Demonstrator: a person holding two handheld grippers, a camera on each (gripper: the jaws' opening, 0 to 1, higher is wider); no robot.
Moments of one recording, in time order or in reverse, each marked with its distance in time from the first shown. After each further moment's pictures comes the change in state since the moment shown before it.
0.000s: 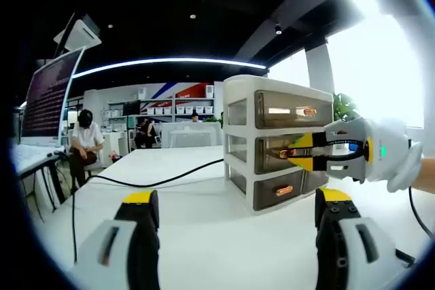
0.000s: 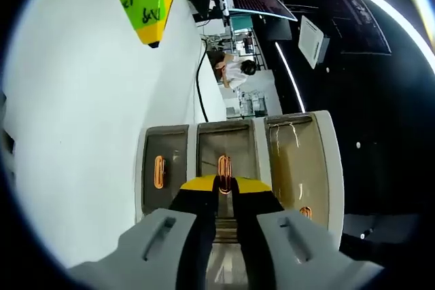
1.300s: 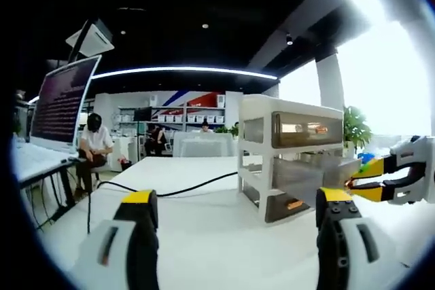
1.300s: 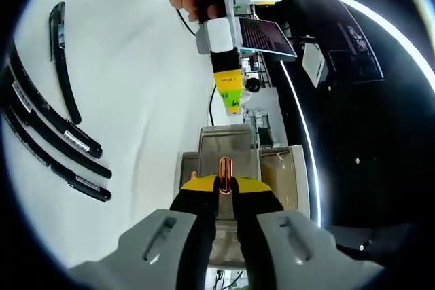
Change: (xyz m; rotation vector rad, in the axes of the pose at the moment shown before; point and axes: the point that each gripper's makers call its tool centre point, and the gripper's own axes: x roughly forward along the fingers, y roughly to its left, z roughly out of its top) left arm -0.012 0.018 0.023 -0.040 -0.073 0.057; right arm -0.092 0.018 0.041 -0.001 -0.113 0.034
